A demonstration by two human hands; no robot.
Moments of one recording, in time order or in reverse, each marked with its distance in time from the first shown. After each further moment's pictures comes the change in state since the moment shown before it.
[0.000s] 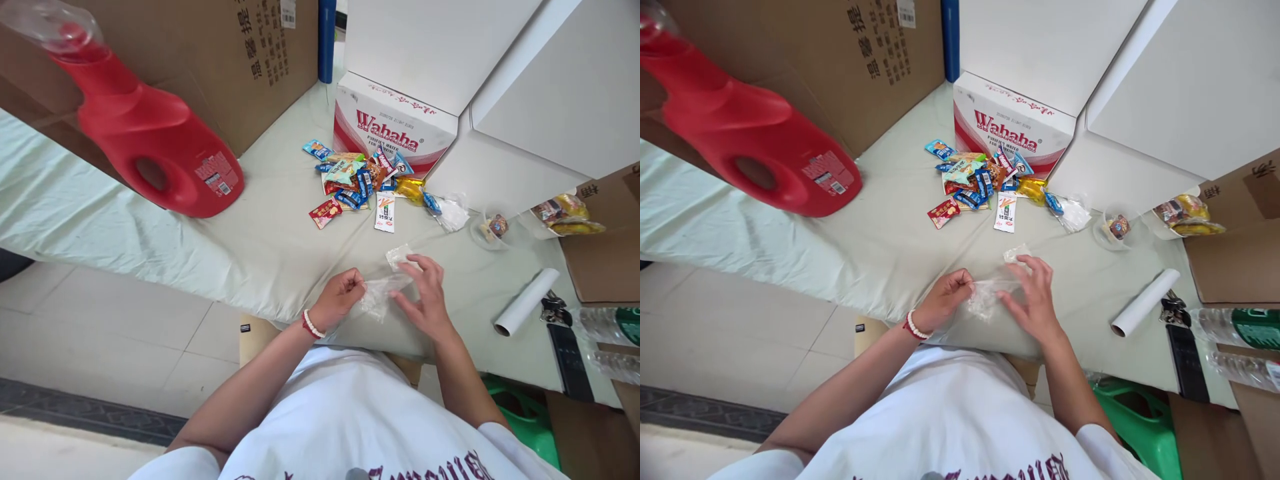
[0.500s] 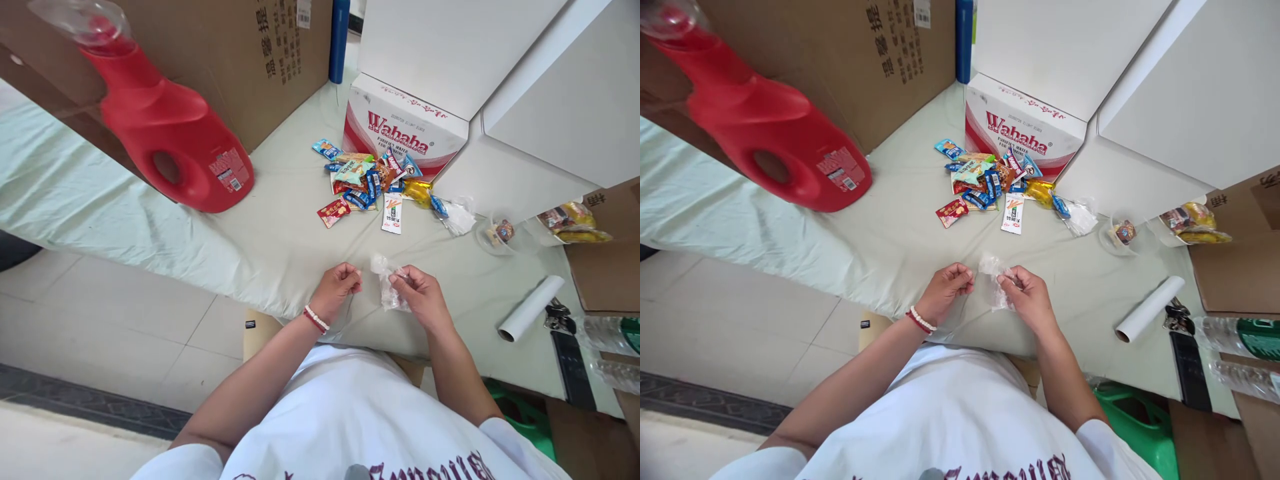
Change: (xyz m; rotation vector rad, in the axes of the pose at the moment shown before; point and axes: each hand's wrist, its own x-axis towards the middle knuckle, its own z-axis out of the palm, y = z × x) left_hand 0.003 -0.007 -0.008 -0.277 0.217 -0.210; right_hand 0.019 -0.025 0.024 0.482 -0.175 0.509
